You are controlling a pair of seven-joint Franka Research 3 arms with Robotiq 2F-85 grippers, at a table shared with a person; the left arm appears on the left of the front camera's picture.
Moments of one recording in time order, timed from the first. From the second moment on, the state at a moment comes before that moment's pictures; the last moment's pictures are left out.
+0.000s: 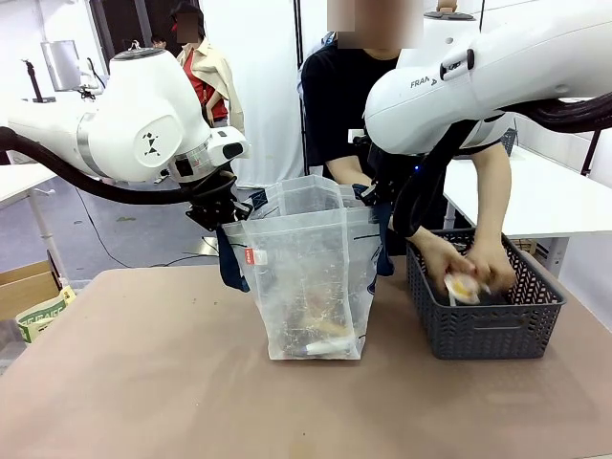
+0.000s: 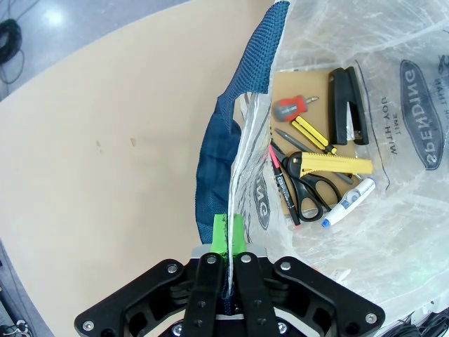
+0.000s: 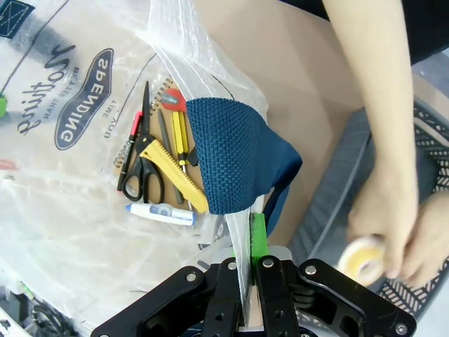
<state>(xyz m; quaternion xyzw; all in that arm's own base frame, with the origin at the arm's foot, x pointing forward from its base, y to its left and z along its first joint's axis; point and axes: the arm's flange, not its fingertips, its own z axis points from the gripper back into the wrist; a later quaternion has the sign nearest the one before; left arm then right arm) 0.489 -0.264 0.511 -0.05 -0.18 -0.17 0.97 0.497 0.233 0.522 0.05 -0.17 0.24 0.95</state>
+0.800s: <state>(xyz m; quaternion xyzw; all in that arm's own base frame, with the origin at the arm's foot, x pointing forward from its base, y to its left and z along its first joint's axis) 0.489 -0.264 0.511 -0.05 -0.18 -0.17 0.97 0.497 0.233 0.522 0.05 -0.17 0.24 0.95</state>
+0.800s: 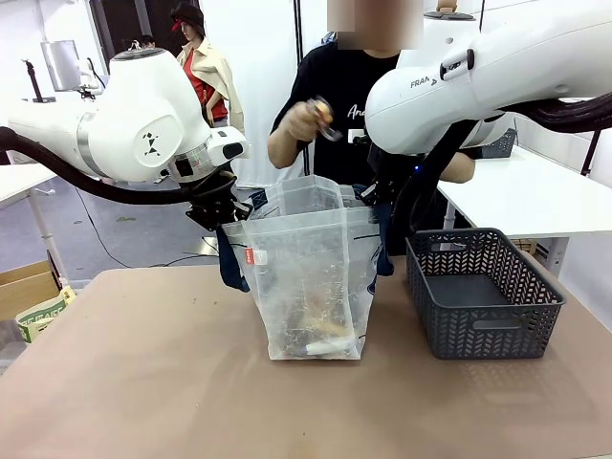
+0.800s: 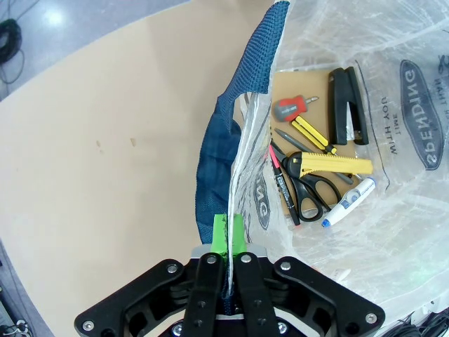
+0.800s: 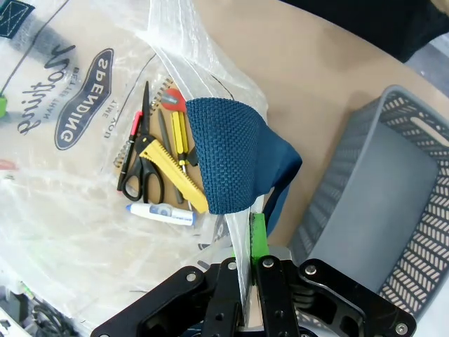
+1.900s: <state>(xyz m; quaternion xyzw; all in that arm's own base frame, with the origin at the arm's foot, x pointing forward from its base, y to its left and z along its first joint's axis) 0.489 -0.264 0.511 -0.05 -0.18 -0.17 0.97 0.497 0.233 0.522 0.05 -0.17 0.24 0.95</state>
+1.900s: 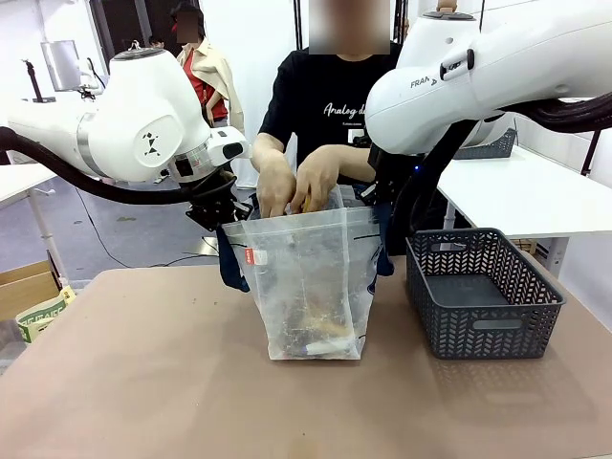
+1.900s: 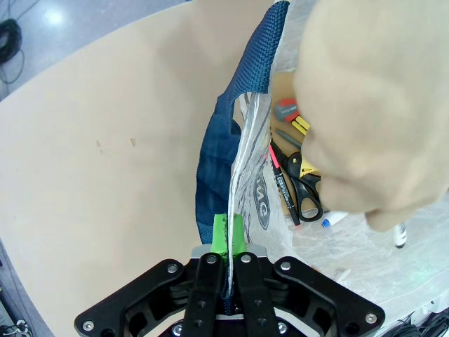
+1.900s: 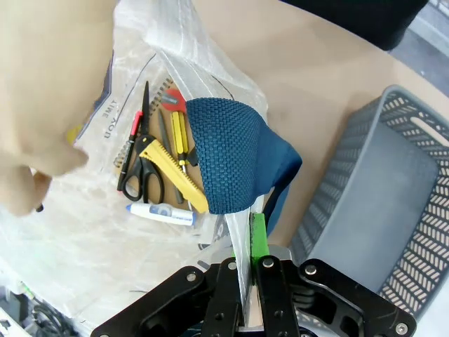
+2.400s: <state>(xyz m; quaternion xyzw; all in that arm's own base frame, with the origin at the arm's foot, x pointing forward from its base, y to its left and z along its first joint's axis) 0.489 -0.264 0.511 -0.05 -0.18 -0.17 0.97 0.497 0.233 0.522 0.05 -0.17 0.24 0.95</state>
